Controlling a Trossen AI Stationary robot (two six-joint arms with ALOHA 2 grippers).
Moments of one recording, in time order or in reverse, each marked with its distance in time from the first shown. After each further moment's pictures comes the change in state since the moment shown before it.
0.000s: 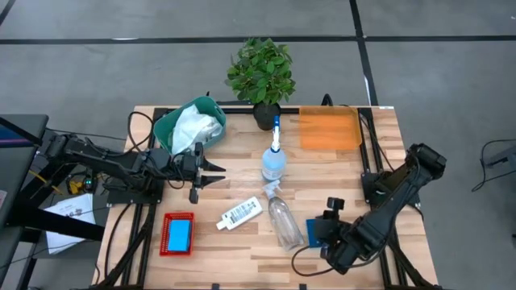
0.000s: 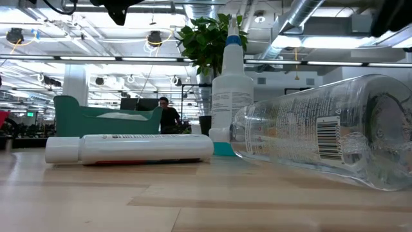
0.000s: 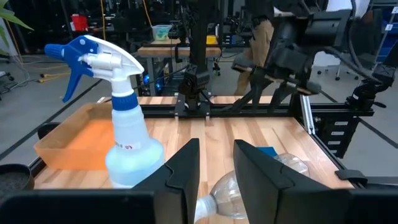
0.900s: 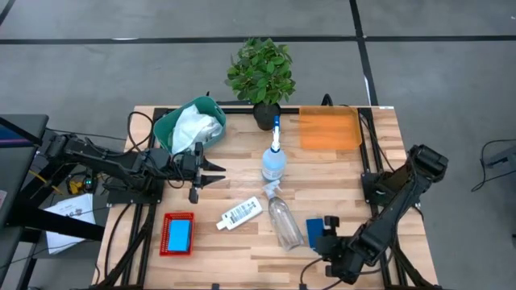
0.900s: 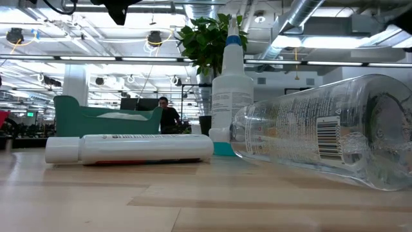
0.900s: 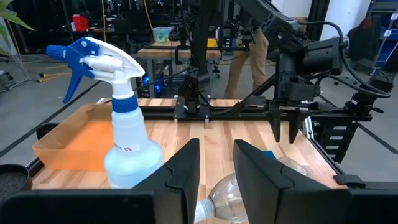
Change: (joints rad) left arm 0.000 0.000 0.000 0.012 0.000 -0.014; right arm 0.096 0.001 -0.256 0.504 -0.083 -0.018
